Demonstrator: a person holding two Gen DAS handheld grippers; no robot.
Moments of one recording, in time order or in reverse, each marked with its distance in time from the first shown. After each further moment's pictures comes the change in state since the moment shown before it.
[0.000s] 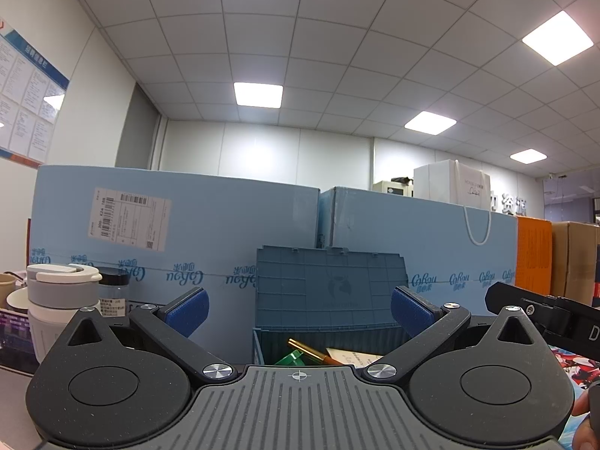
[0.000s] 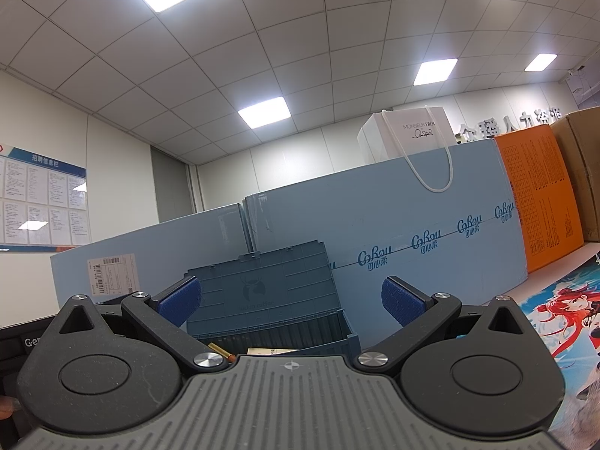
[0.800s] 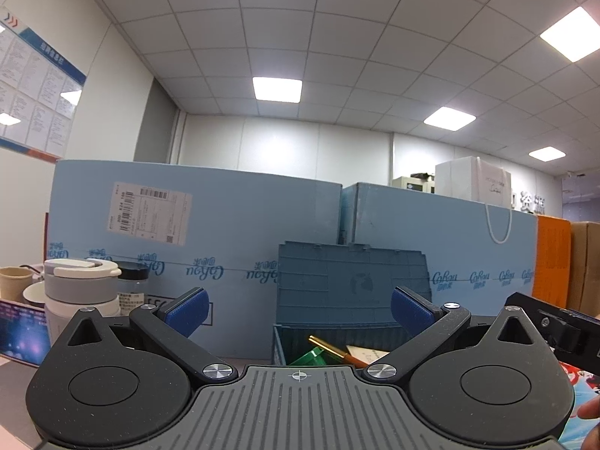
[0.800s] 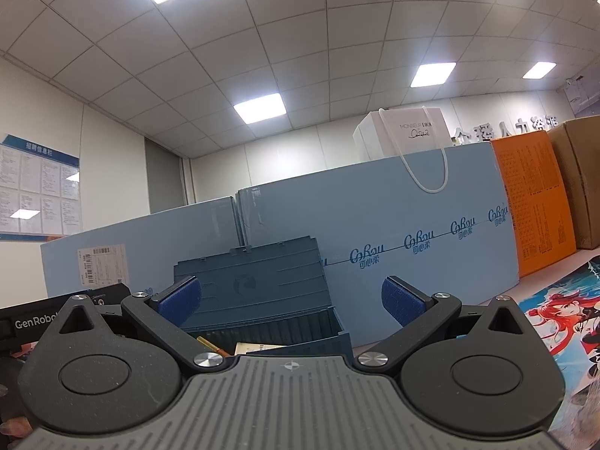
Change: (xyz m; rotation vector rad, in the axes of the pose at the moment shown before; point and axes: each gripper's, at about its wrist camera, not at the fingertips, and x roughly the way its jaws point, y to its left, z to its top) left arm 0.002 0.005 0.001 -0.014 0.020 0.072; right arm 0.003 0.000 -0.003 -0.034 0.008 -0.023
